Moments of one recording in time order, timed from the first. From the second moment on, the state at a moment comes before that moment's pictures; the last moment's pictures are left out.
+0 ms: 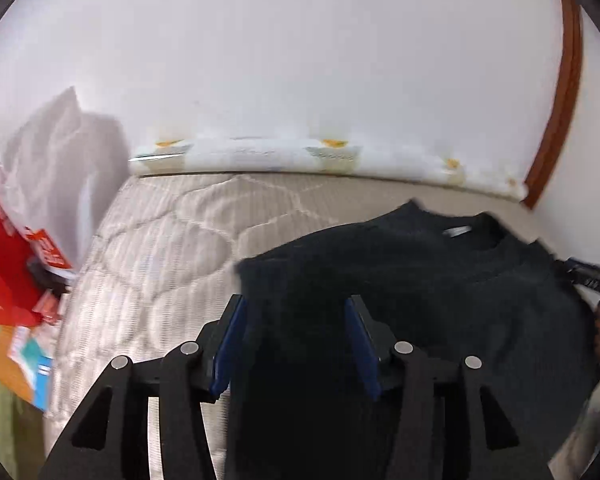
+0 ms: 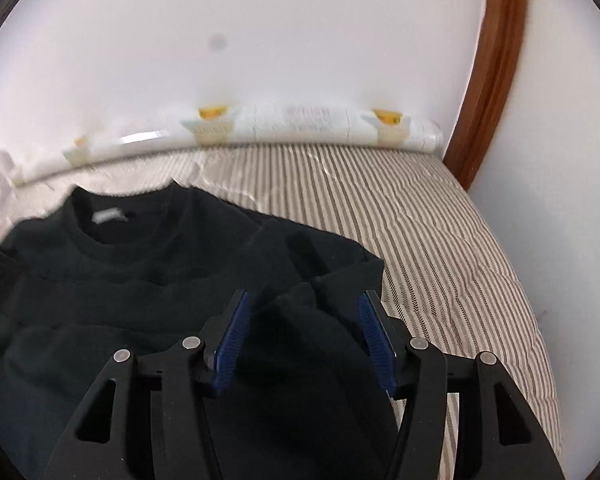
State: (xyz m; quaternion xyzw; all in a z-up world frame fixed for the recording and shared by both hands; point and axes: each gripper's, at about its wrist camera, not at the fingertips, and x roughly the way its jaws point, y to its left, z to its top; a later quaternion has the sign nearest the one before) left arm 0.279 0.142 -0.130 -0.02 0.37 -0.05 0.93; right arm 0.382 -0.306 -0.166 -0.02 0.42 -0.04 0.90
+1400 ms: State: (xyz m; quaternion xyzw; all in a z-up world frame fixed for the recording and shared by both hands) left arm 0.334 0.110 -0.173 0.00 0.42 -0.01 0.91; right arm 0.422 -0.327 -0.189 -0.02 0.43 -0.04 0.90
